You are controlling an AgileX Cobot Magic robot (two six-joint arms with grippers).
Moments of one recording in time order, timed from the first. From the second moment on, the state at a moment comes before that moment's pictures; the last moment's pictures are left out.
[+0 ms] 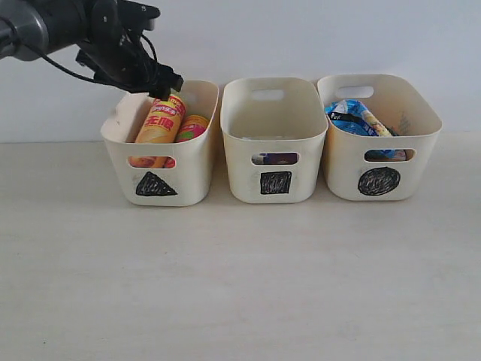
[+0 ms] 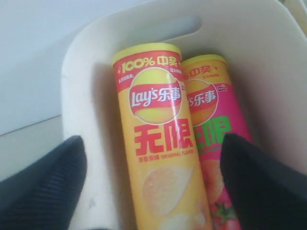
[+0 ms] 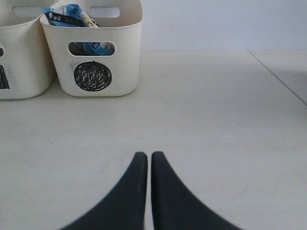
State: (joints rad) left arm -0.30 2.29 -2.17 0.18 0.78 -0.02; right arm -0.06 0.00 0.00 0.00 0.33 -0.02
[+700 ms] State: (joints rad) left arm -0.26 1.83 -1.70 0.15 0.86 0.04; right arm -0.06 0.00 0.00 0.00 0.33 -0.02
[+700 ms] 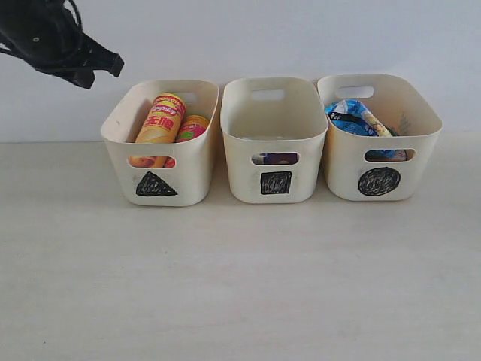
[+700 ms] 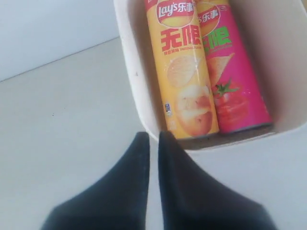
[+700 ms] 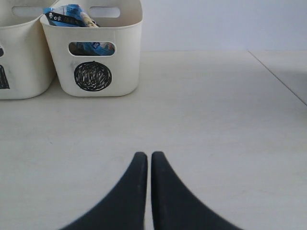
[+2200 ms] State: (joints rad) left arm -0.26 0.23 -0.32 0.19 0.32 -0.13; right arm -0.06 0.00 0.00 0.00 0.33 -0.02
